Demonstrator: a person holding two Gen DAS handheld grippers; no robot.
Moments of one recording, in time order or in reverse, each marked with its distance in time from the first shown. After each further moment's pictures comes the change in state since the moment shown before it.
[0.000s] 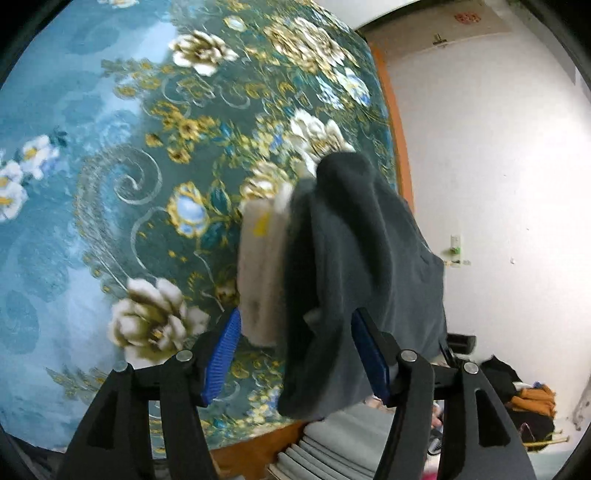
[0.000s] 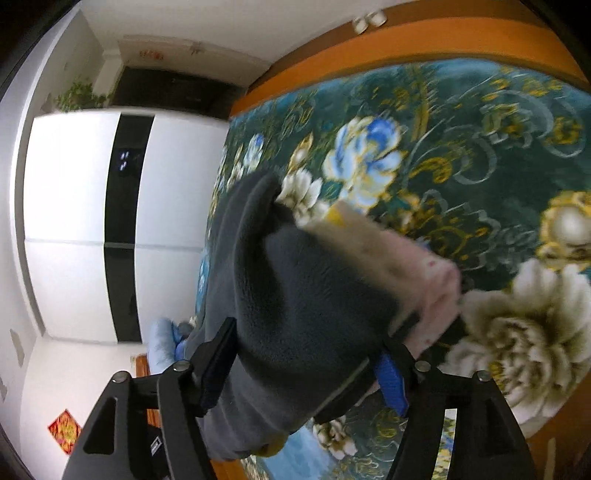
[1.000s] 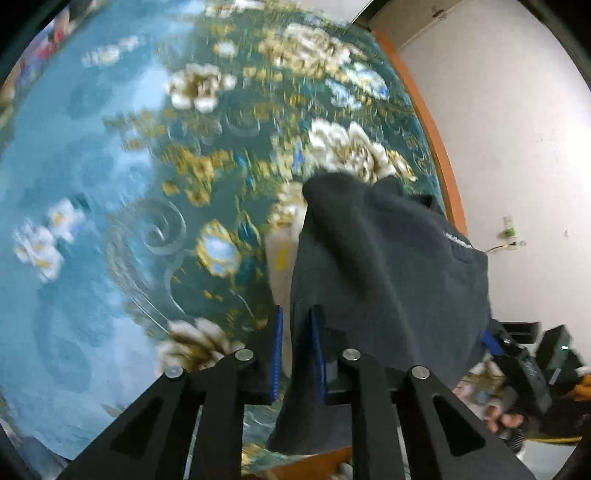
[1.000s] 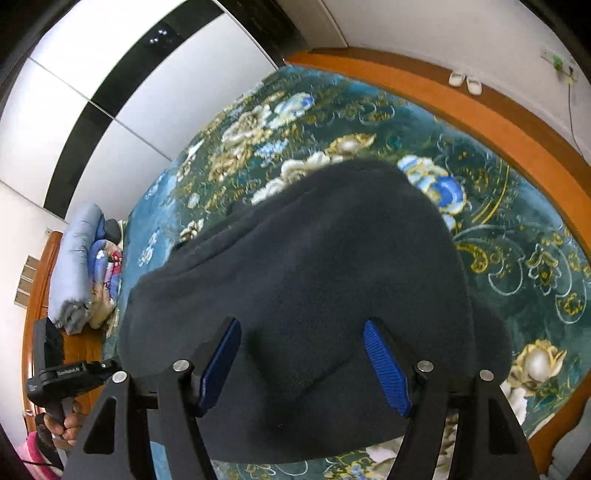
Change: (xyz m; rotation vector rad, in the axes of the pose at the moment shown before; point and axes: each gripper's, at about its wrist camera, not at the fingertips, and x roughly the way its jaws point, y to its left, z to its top) left arm 0.010 -0.059 0.020 0.192 -0.076 0.265; right arm 0.074 0.137 -0.016 -0.586 0.101 -0.263
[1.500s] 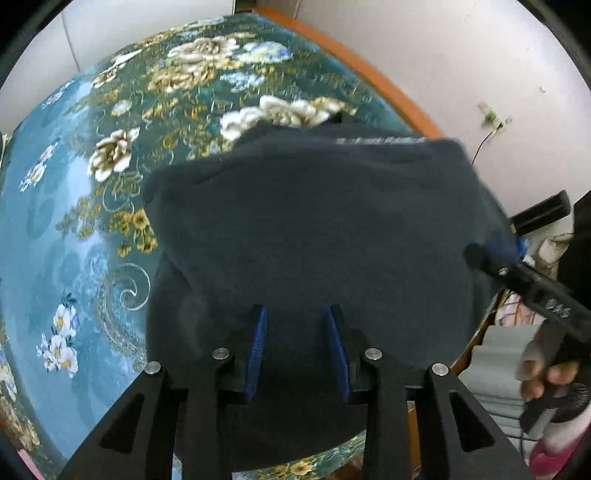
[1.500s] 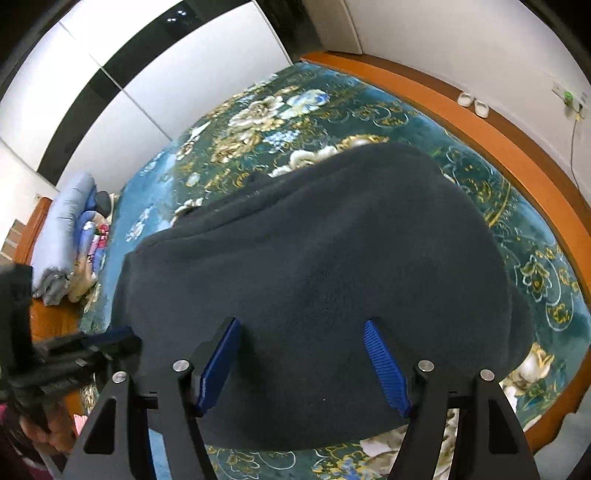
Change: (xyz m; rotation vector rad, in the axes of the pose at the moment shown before) left arm 0.061 -0.094 -0.038 0.432 0.091 0.103; right arm 0.017 0.039 -0.030 -0.091 0.045 -0.081
